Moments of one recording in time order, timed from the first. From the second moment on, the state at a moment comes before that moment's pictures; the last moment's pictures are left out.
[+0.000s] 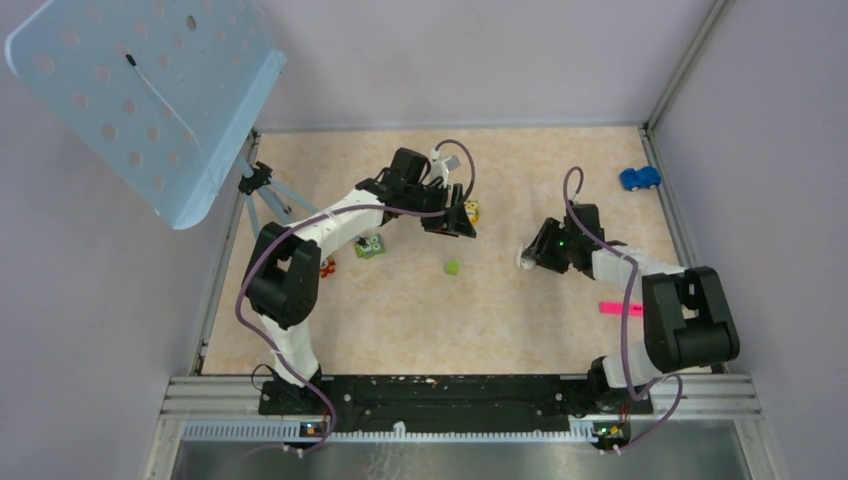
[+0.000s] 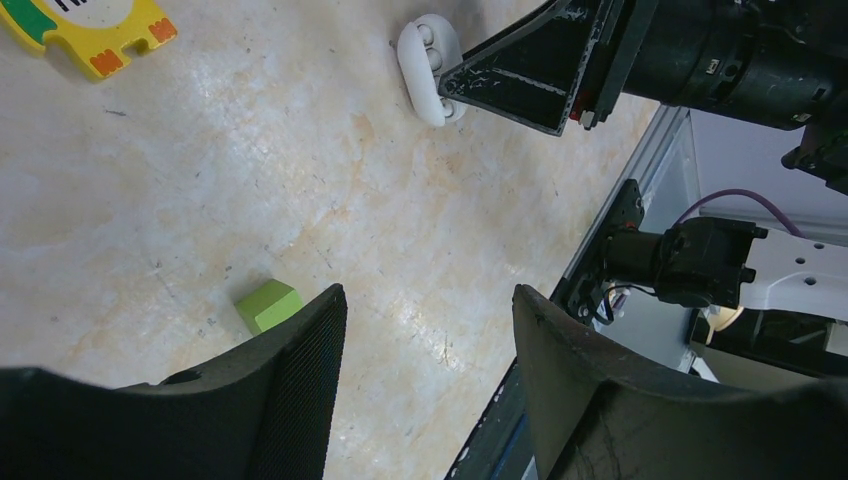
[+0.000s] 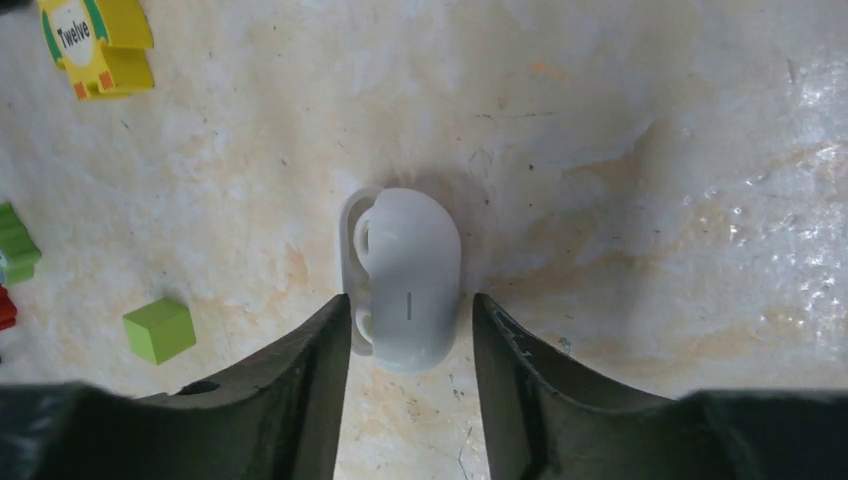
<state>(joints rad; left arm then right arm) -0.55 1.85 1.39 -0.32 0.69 -0.43 0.16 1.47 0.65 -0.04 -0.21 0.61</state>
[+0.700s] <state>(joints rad) -0.55 1.85 1.39 -0.32 0.68 -0.42 0.16 1.33 0.70 -0.17 -0.18 0.56</state>
